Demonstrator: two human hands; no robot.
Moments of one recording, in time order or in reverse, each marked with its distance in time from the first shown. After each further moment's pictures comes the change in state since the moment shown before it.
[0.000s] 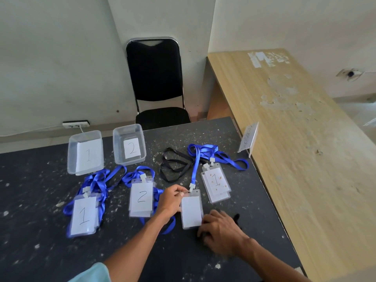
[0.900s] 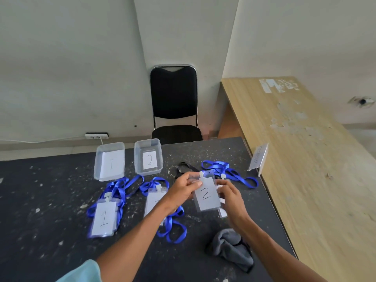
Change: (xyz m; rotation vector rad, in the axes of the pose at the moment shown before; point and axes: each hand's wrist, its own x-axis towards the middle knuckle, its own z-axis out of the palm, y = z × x) left_hand -0.035 0.082 -0.048 -0.249 -0.208 0.252; right_hand 0.042 -0.030 -0.101 1.394 0.569 0.502
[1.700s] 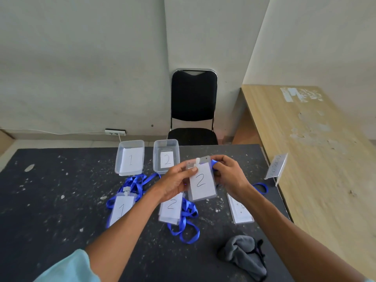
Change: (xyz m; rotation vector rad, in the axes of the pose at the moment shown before) left_hand -0.018 0.031 -0.070 -0.327 -0.071 -0.030; right_hand 0.016 -0.084 0.060 -0.133 -0.217 -0.113
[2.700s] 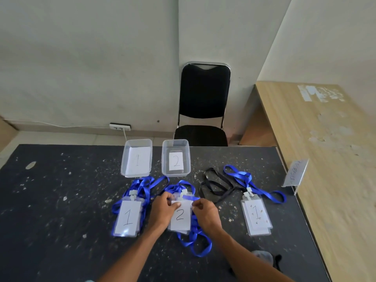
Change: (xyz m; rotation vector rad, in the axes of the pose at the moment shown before) left_hand -0.001 -0.099 -0.084 0.790 0.678 -0.089; right_hand 0.042 0.153 0.101 -0.499 0.057 0.184
